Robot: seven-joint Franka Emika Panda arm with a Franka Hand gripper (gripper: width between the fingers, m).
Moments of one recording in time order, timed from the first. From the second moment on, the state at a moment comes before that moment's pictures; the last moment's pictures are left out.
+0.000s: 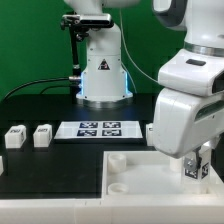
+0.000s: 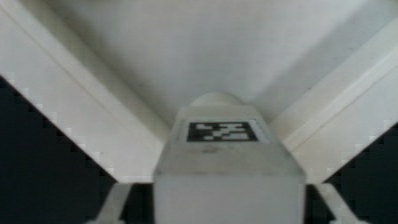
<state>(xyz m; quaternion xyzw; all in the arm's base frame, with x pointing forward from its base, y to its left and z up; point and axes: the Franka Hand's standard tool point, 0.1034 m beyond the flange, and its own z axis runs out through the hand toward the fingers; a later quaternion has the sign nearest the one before) 0.644 0.120 0.070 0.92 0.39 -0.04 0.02</state>
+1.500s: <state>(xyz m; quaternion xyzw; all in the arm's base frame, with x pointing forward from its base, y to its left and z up) 0.640 0.100 0.072 0.93 -0.37 -0.02 0.05</state>
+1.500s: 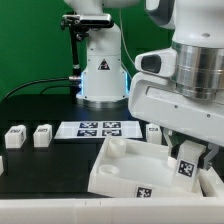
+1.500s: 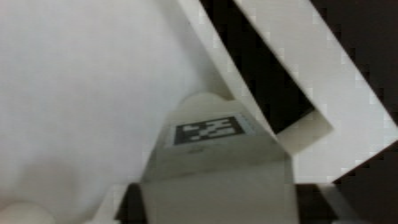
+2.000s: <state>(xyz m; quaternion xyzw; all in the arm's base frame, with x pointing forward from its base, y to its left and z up) 0.640 0.099 0.070 0.93 -0.37 -0.02 0.05</state>
